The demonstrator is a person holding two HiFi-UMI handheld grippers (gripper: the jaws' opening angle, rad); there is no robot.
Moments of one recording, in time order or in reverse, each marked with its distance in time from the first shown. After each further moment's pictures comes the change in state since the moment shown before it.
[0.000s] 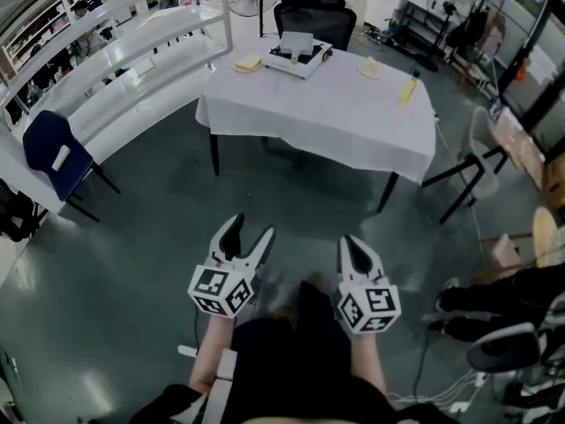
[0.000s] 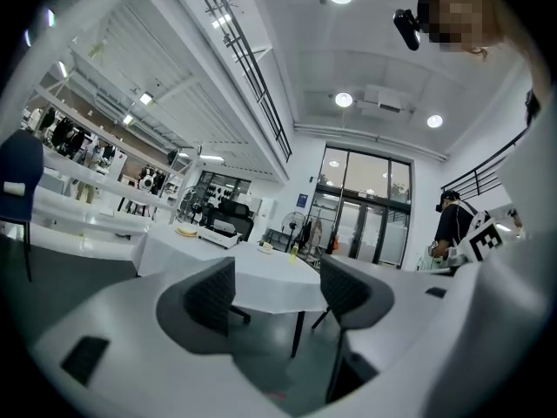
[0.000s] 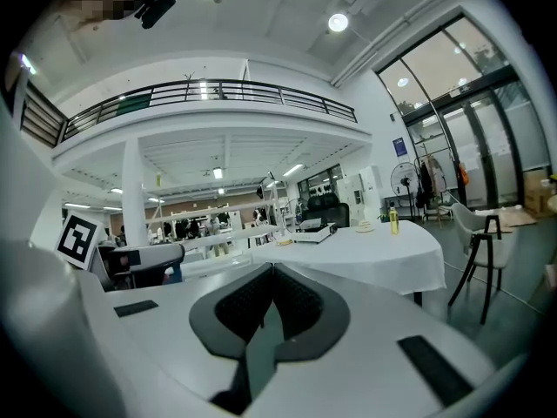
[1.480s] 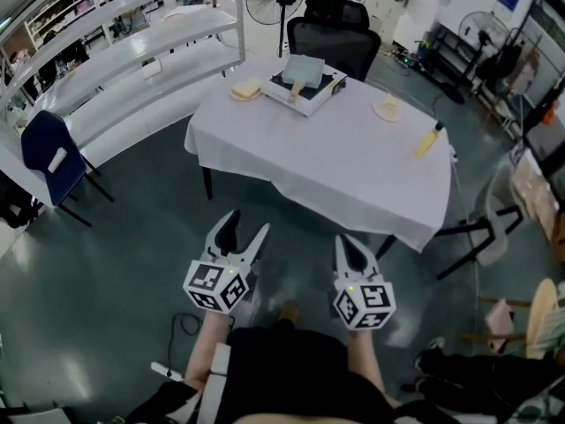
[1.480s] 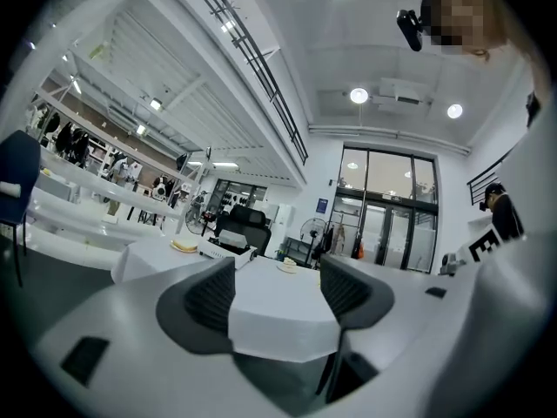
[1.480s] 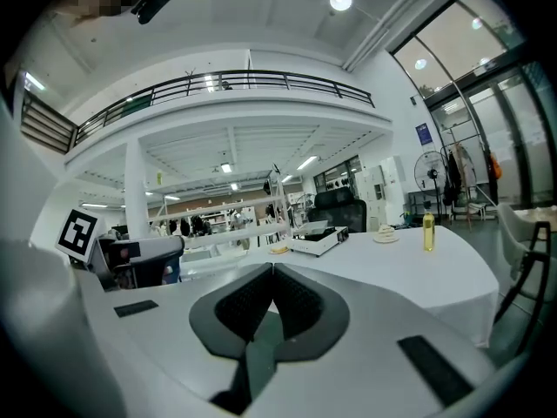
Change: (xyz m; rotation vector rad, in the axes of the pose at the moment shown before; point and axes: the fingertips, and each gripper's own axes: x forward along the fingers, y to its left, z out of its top) left arm 0.256 0.068 0.052 -0.007 -0.055 0.131; right arm 0.236 -0.160 0.075 -0.028 0.045 0.133
